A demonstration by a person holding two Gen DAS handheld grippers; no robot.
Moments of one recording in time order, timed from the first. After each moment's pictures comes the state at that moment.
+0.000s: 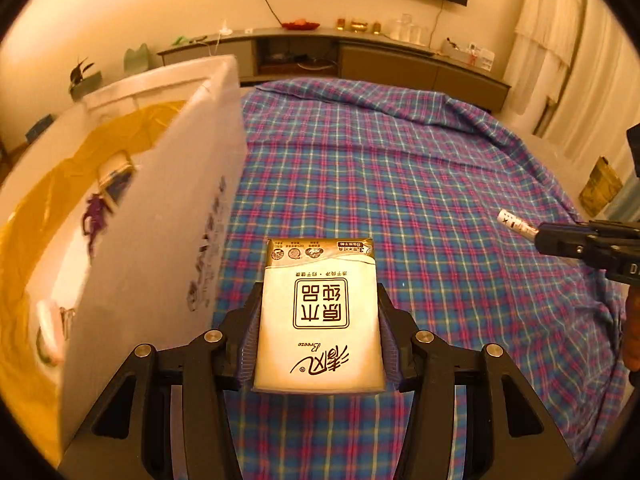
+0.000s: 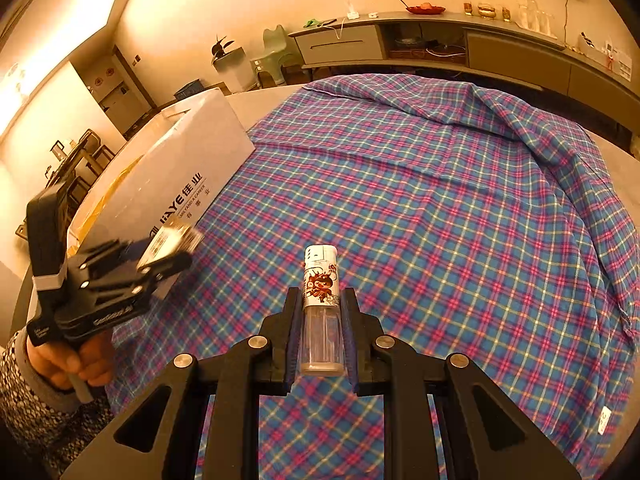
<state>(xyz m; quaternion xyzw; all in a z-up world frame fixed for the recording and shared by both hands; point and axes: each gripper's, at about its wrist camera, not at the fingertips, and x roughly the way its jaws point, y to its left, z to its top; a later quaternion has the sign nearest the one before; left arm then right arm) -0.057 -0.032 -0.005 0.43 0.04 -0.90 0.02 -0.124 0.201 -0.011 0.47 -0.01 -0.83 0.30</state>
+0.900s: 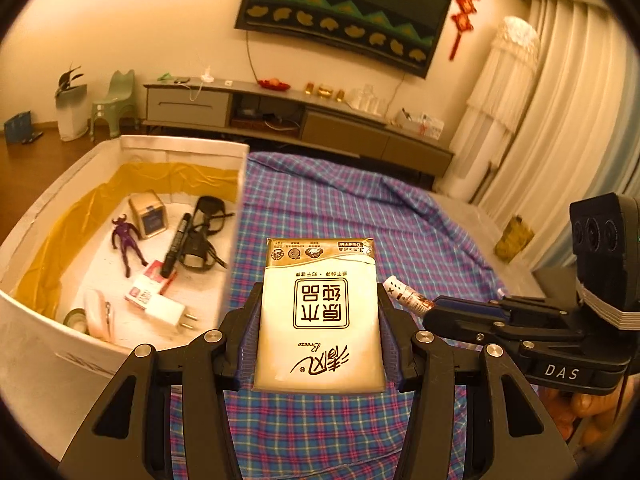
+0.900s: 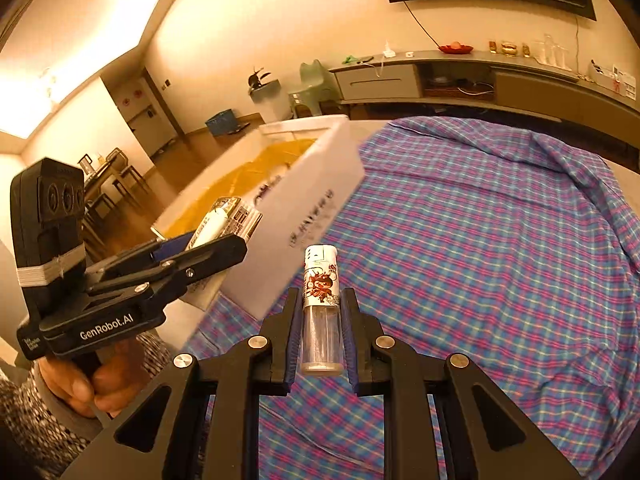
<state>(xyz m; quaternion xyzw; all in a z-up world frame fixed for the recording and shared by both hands) 0.045 -0.081 0.083 0.32 0.13 -0.94 -0.06 -0.004 0.105 0.055 0.40 -0.04 -0.85 0.33</state>
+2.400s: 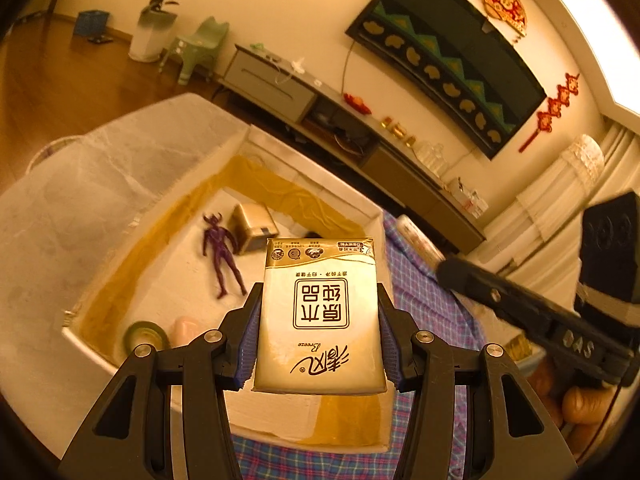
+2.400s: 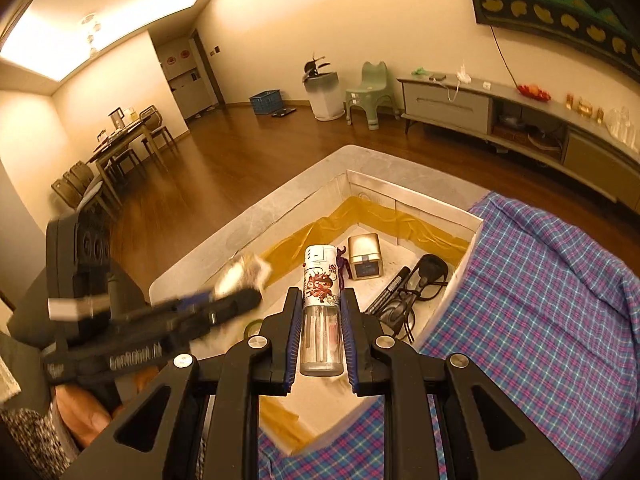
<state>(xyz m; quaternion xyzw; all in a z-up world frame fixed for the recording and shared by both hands) 0.007 -0.240 0.066 0.33 0.31 -0.89 0.01 -0.091 -0.073 0.113 0.39 0.04 -0.83 0.40</state>
